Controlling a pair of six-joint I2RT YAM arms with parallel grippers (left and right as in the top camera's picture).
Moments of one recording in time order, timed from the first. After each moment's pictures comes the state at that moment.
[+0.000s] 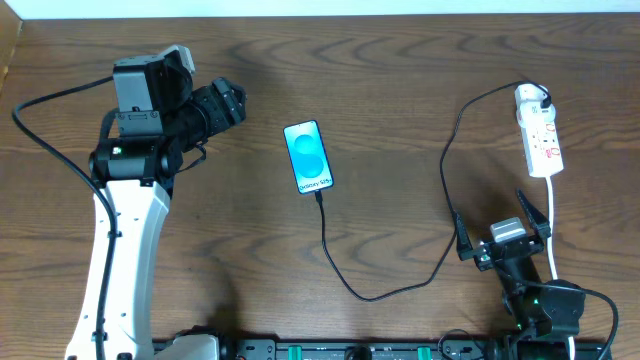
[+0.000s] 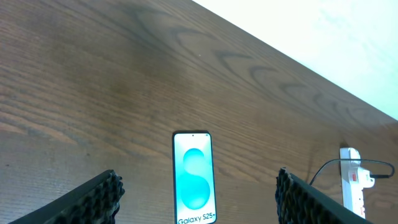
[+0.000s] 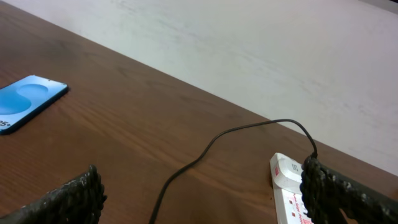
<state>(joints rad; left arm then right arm) 0.03 1.37 1.28 -0.66 0.30 -0.43 -0.02 0.02 0.01 -0.05 -0.29 -0.35</state>
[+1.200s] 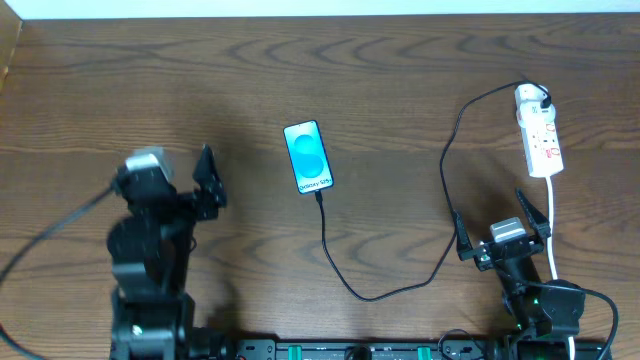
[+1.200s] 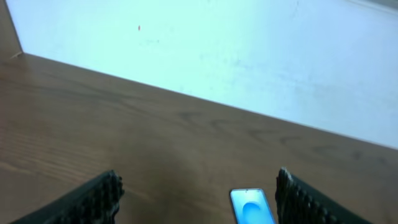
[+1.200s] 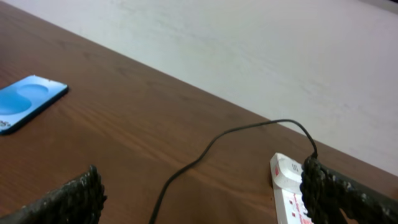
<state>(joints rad) 0.03 0.56 0.55 -0.18 0.02 -0.22 -0.02 0.01 0.01 -0.05 -0.29 -0.35</state>
